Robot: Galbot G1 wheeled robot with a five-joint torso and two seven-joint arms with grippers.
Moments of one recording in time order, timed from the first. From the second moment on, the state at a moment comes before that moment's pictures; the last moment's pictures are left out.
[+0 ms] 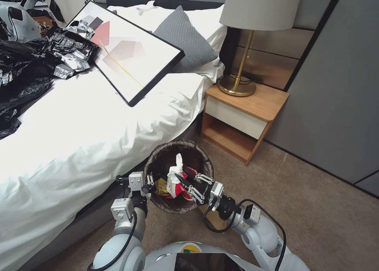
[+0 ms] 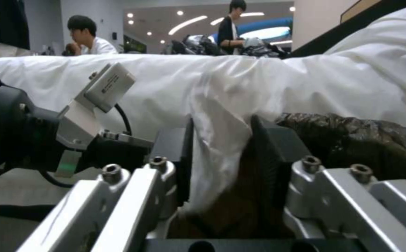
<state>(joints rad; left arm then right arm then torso) 1.79 -1.51 -0.31 -2.42 -0.11 0.39 -0.26 -1.53 1.22 0.29 2.03 0.36 0.34 -0.69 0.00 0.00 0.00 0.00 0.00</state>
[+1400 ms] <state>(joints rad) 1.79 -1.51 -0.31 -2.42 -0.11 0.39 -0.26 -1.74 1.40 0.43 2.22 0.02 0.32 0.11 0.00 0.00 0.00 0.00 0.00</state>
